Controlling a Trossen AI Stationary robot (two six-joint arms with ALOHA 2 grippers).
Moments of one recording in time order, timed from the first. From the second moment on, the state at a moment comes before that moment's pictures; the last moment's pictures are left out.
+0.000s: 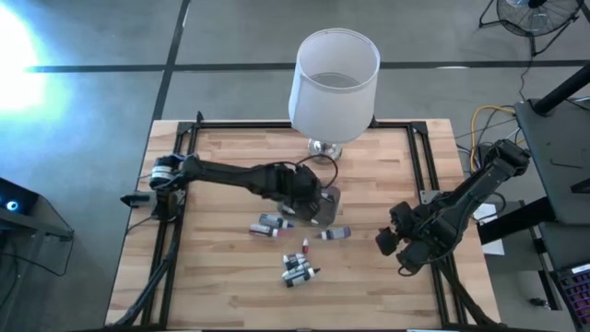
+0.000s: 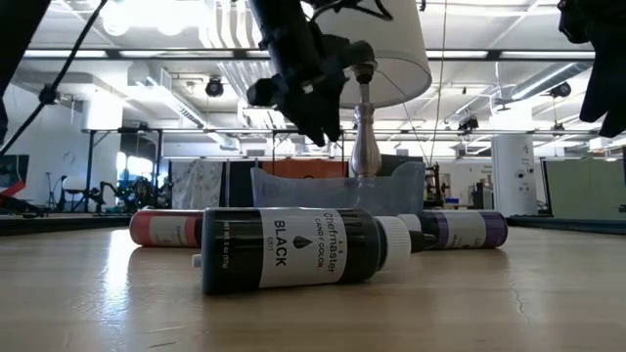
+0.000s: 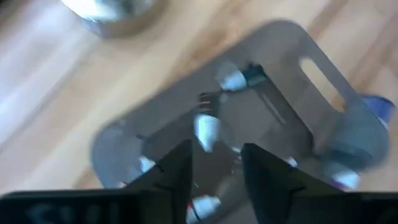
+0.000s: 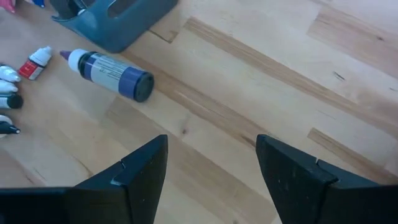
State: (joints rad) left arm -0.04 1.90 1.64 -0.82 -0.32 -0.67; right arm 0.77 1.24 0.86 -1.13 0.53 1.81
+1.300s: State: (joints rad) left arm -0.41 1.91 1.43 -0.78 -0.20 -0.06; right arm 0.61 1.25 0.84 -0.66 0.36 1.14
